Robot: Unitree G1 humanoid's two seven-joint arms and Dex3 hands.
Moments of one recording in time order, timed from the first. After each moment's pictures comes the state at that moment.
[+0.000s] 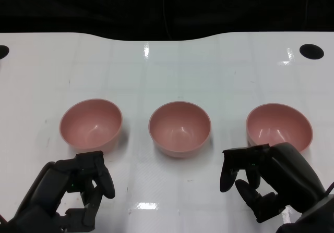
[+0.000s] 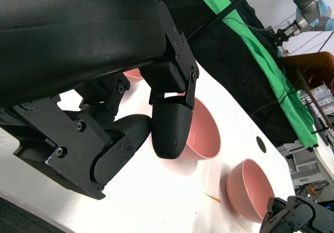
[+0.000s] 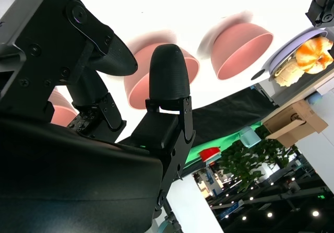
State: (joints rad) left arm 0.24 0.25 -0.02 -0.15 0.09 -0.24 -0.20; right arm -0.03 -0.27 0.23 0.07 -0.53 -0.50 -0.07
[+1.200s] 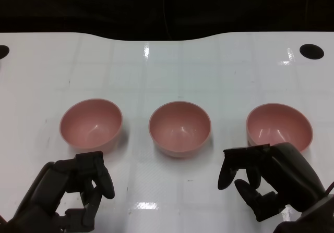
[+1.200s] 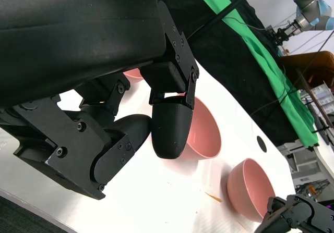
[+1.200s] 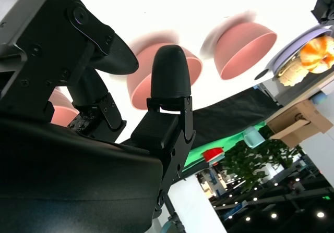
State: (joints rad) left arm 0.24 0.26 -0.02 -0.15 0.09 -0.24 -0.20; right arm -0.03 -0.27 0.24 0.07 -0.53 -0.48 -0.08
